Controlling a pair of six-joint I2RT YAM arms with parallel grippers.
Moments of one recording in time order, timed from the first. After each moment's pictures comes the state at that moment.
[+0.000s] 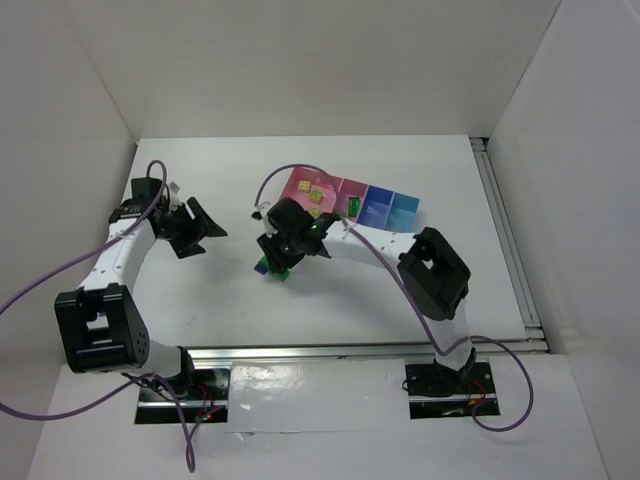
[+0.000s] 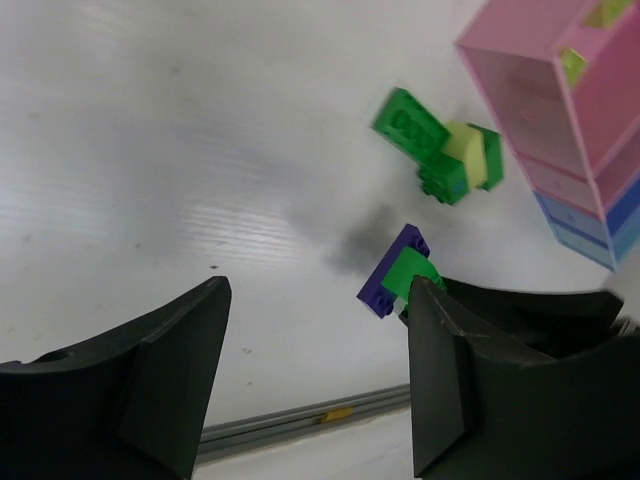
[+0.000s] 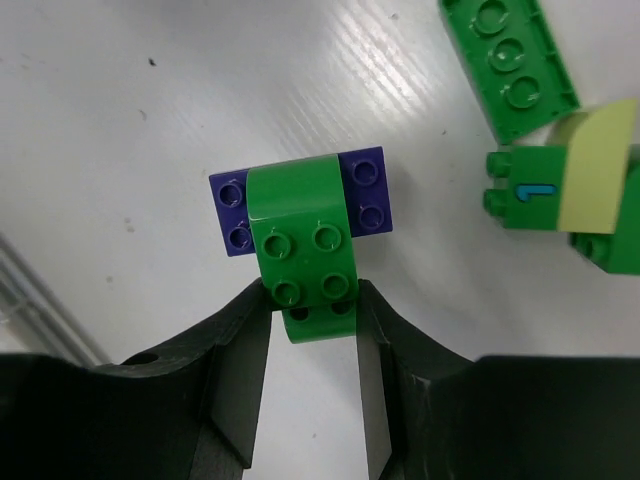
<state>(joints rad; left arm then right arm) 0.18 1.42 1.07 -0.74 0.37 -0.48 0.92 2.00 1.50 -0.40 -0.12 0.16</state>
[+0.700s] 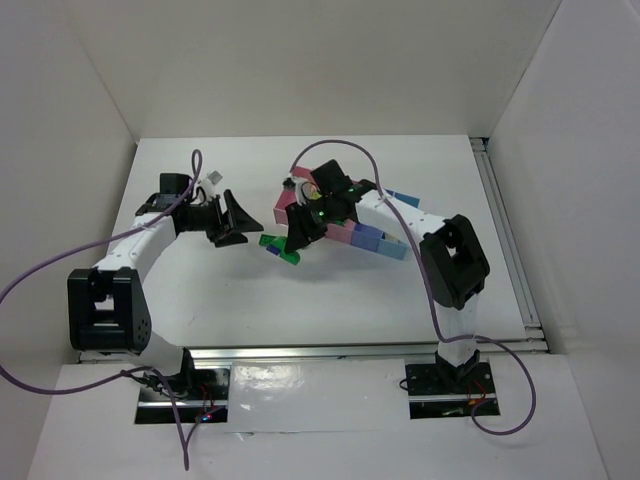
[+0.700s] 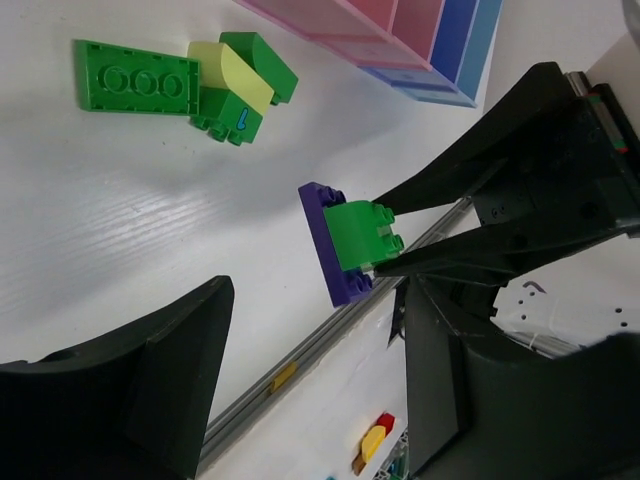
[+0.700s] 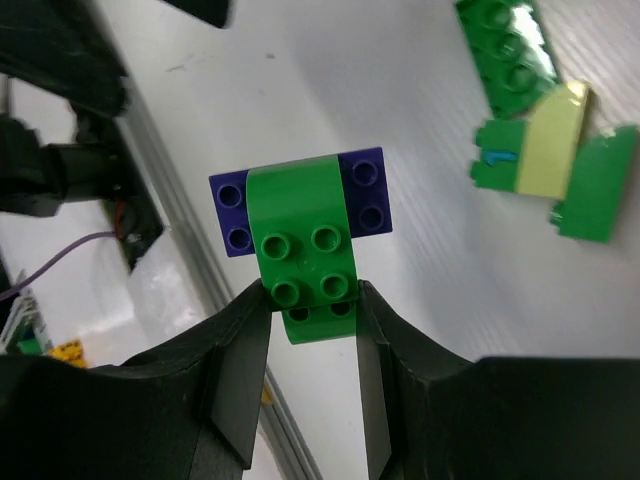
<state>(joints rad) 0.03 1.51 1.04 -0.49 0.84 -0.45 0.64 1.94 1.54 -0.49 -0.71 0.14</state>
